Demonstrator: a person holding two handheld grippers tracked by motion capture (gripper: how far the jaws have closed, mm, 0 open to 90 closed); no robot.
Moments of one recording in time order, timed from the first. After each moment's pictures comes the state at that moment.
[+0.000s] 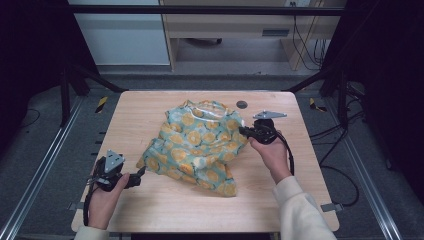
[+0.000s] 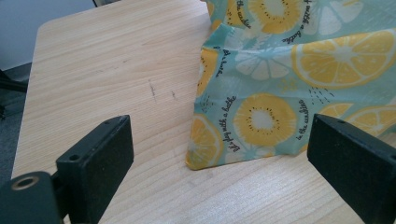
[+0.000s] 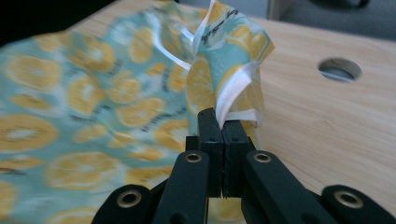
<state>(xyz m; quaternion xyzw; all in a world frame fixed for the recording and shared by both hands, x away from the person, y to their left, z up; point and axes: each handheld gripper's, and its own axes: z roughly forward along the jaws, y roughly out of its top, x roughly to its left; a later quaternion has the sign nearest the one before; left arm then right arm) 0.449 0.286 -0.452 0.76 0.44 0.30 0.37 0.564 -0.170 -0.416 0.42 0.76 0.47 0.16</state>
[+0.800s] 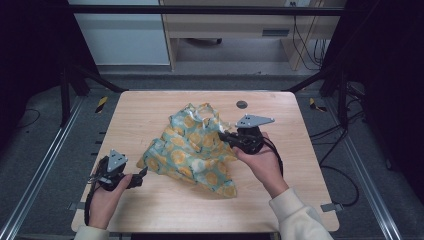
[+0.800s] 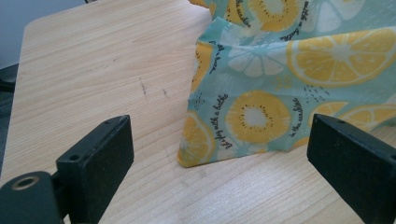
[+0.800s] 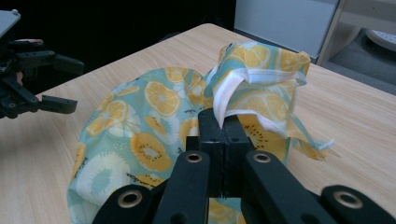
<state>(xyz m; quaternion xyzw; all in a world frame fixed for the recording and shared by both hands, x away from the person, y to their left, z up) 0.451 0.282 -0.453 0.77 0.44 0.29 0.37 0.510 -0.119 -0.368 0.31 0.79 0.50 0.16</state>
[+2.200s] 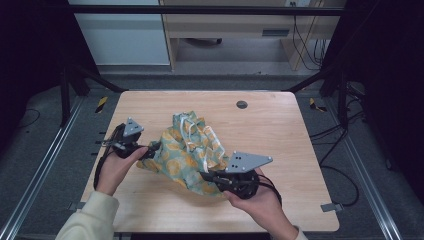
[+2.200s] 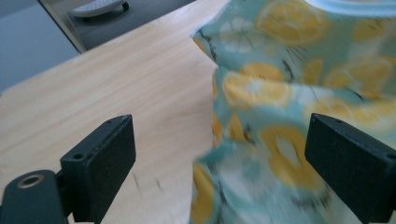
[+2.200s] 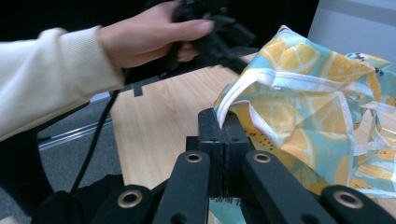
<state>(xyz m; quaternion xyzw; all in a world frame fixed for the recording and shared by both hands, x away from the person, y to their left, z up) 0.525 0.242 -0.395 0.81 0.38 0.27 0.36 0.398 -0.092 -0.353 0.20 0.80 0.55 0.10</state>
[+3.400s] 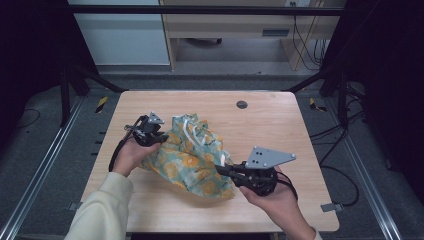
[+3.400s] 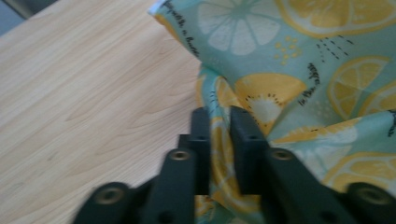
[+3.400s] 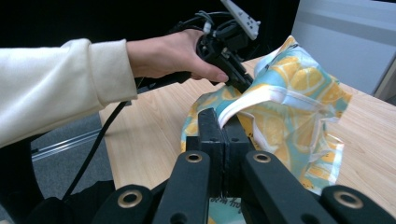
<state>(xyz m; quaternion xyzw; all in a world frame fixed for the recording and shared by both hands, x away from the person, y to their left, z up) 0.570 0.210 -0.412 0.86 0.36 0.20 0.29 0.396 -0.126 -0.336 0.22 0.79 0.56 0.12</state>
